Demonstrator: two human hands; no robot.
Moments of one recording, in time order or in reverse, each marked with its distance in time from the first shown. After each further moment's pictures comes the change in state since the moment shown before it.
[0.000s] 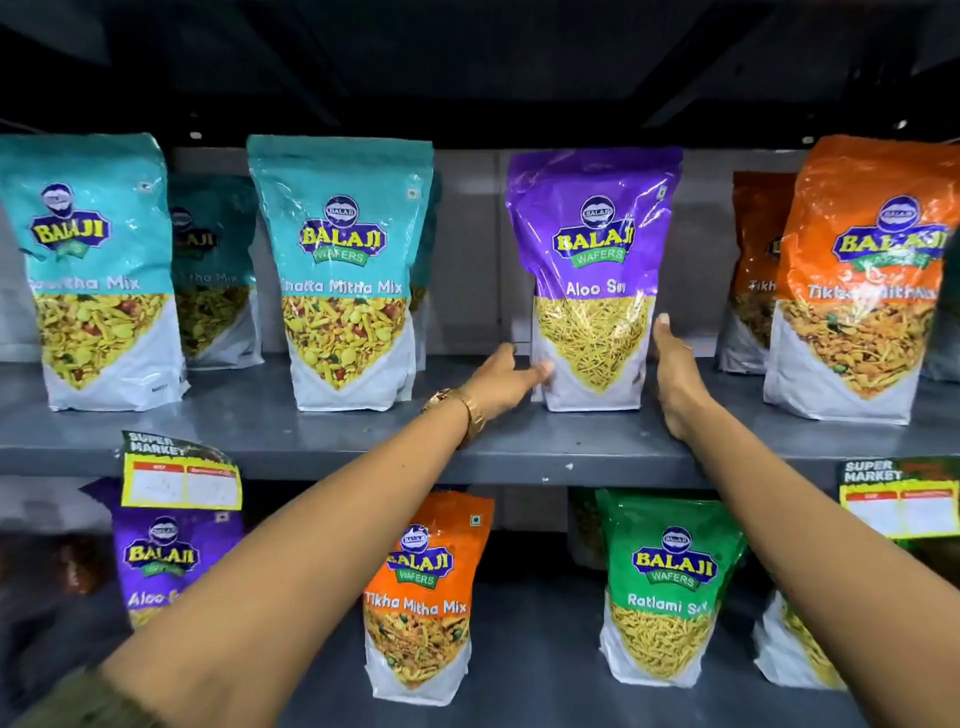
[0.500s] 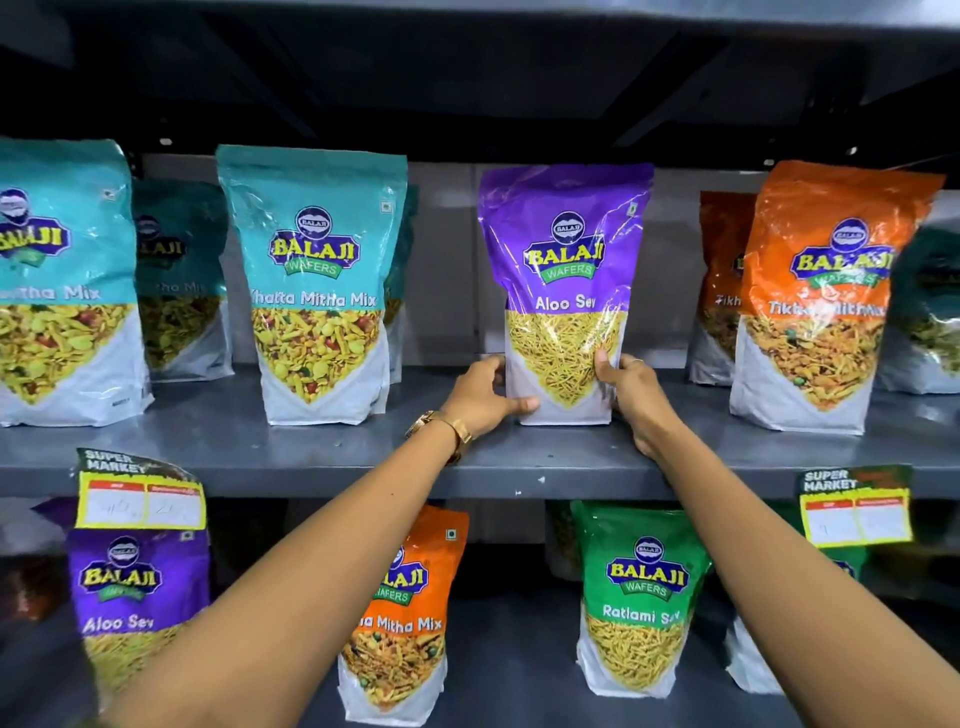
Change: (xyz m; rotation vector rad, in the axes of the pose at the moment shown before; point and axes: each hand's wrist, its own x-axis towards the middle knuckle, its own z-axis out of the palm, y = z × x) left_hand -0.012 0.006 0.005 0.053 0.039 0.098; right_hand -0.037 -0.013 0.005 -0.104 -0.141 -0.068
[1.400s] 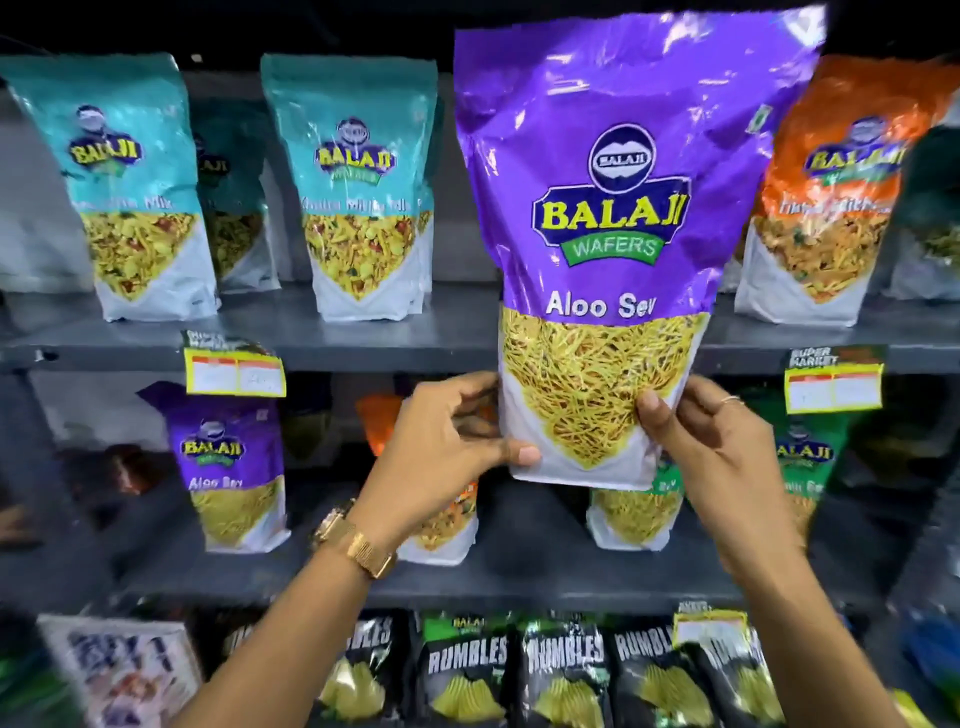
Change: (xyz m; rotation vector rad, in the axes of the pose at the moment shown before) left_hand -0.246 0.044 -0.027 -0.190 0.012 0.120; right_hand -0.263 -0.040 -0.012 -0.039 -0.012 -0.265
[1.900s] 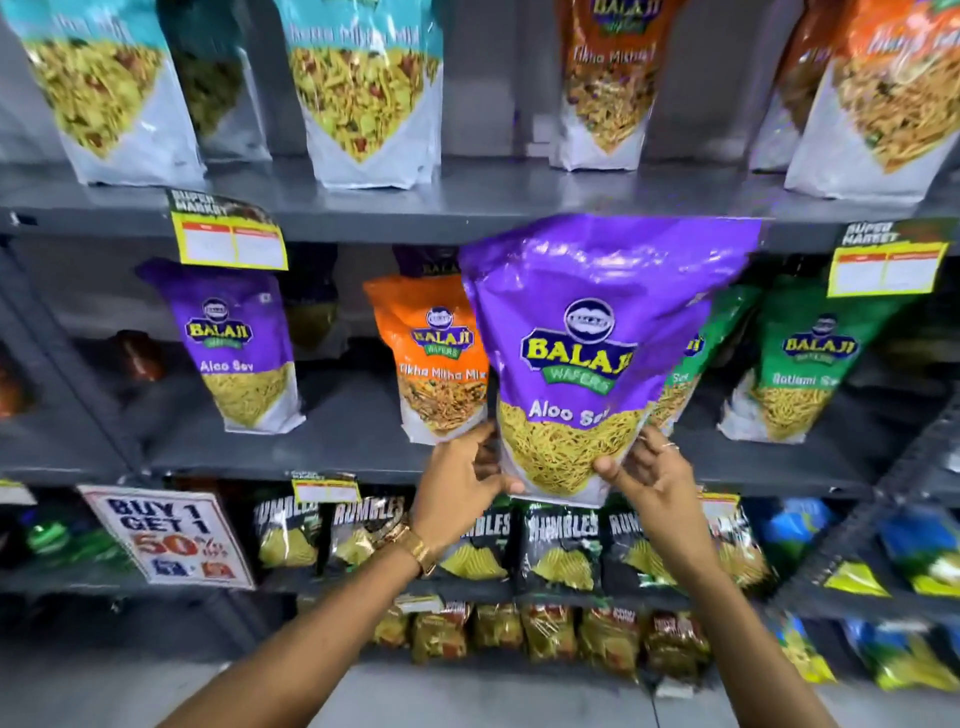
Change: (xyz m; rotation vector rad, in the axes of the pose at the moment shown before) left_hand -0.093 -0.150 0.053 0.122 -0.003 -0.313; right_hand -0.104 0.141 0.017 0.047 -0.131 0.414
